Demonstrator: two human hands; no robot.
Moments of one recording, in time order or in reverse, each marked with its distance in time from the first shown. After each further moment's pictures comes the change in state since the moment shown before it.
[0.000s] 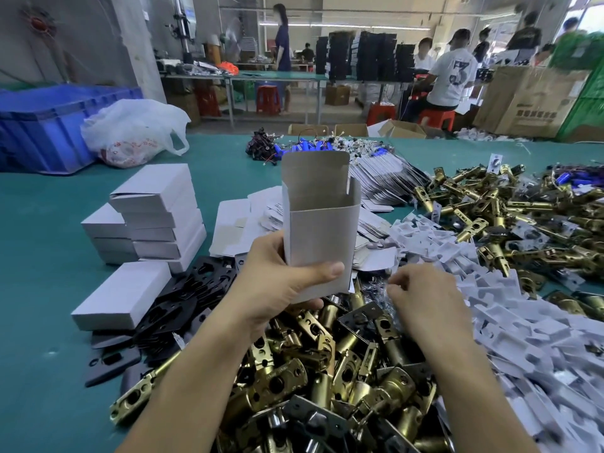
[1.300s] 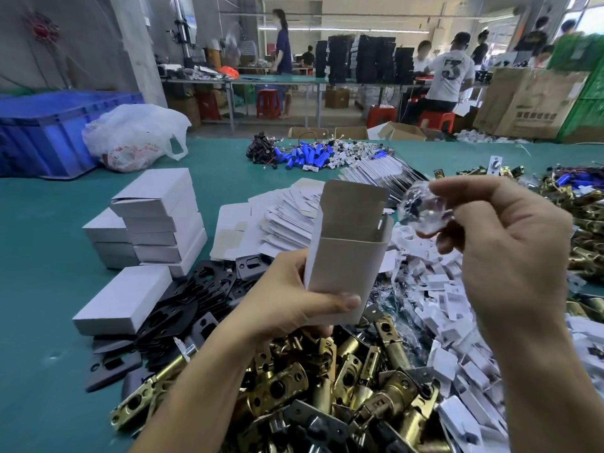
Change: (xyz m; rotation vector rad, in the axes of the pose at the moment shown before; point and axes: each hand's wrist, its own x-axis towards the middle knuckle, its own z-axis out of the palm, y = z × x) left_hand -0.004 -0.004 0.002 0.126 -0.255 -0.037; right_hand -0.027 -0.030 -0.082 1.006 0.316 -0.472
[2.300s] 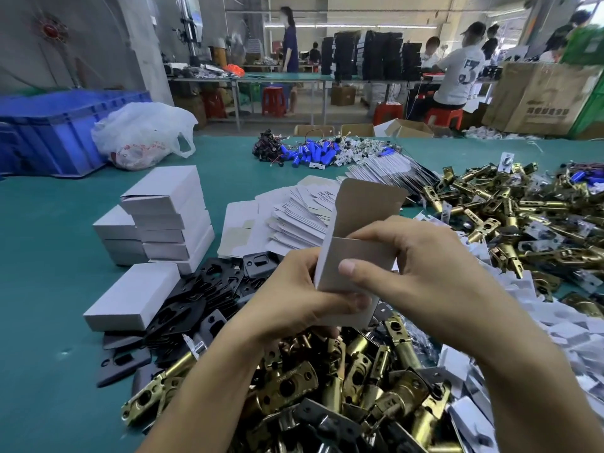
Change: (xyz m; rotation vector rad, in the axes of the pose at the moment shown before) left_hand 0.002 -0.003 0.001 0.003 -0.041 0.039; right_hand -0.006 -0.005 0.026 -0.530 -0.619 0.017
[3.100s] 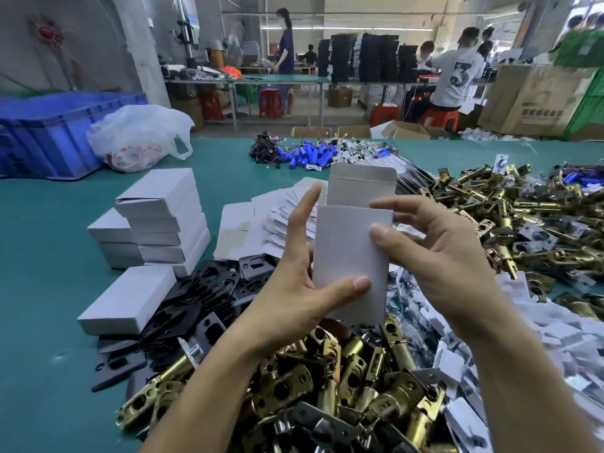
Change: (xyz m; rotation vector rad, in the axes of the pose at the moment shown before) left_hand -0.001 -0.001 0.006 -0.043 0.055 0.290; right_hand 0.009 0.033 0.007 0.726 0.194 0.051
